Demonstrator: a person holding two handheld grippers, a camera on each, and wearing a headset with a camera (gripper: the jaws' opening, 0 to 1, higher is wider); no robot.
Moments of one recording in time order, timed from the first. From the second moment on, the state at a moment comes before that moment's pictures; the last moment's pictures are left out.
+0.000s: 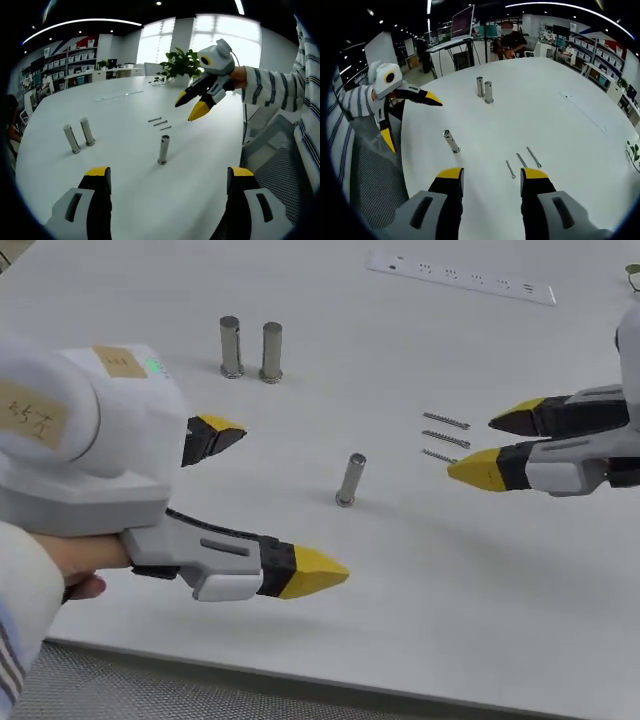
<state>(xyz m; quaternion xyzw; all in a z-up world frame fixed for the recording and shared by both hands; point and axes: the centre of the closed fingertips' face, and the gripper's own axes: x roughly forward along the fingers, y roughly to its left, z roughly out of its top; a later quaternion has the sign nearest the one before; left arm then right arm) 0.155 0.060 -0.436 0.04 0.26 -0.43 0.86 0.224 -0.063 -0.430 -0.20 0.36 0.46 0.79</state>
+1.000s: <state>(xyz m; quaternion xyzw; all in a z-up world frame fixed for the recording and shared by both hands) 0.152 0.050 -0.426 0.02 0.25 -0.44 0.86 0.251 -0.067 -0.485 -0.32 0.43 0.50 0.68</state>
